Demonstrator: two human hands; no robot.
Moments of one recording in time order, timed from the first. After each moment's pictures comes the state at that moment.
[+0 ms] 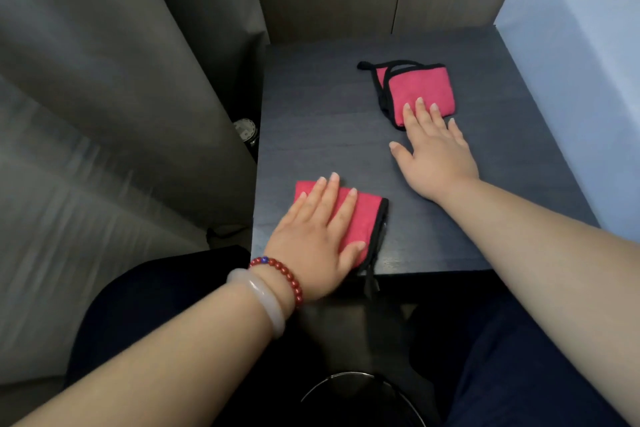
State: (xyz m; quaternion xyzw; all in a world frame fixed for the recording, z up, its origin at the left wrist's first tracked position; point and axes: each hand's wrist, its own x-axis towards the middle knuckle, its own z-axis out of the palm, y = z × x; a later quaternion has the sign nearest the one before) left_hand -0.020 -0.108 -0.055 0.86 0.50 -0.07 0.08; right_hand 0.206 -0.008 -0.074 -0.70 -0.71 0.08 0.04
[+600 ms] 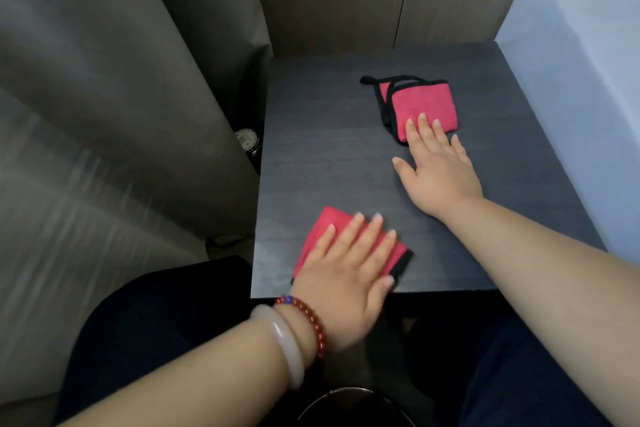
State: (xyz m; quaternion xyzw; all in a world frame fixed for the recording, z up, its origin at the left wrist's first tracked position) left_hand 0.002 -0.135 -0.058 0.88 0.46 -0.03 0.11; right_hand 0.206 -0.006 -0.075 -0.70 -0.71 0.07 0.04
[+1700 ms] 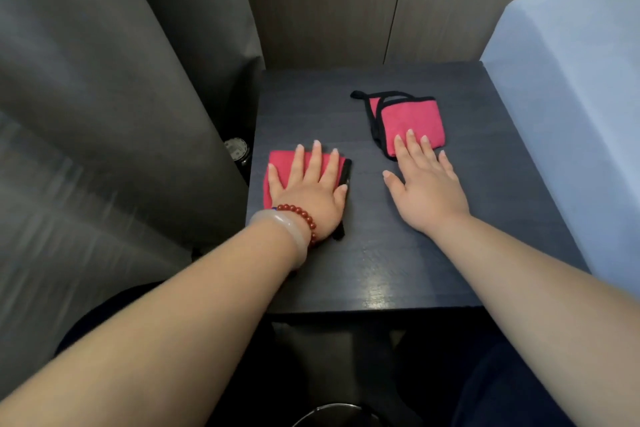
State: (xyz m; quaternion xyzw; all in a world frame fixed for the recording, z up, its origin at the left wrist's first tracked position) left_hand 0.009 -0.008 -0.058 0.76 0.63 -0.09 0.15; right_hand 0.206 -0.007 -0.074 -0.70 -0.71 0.08 0.05
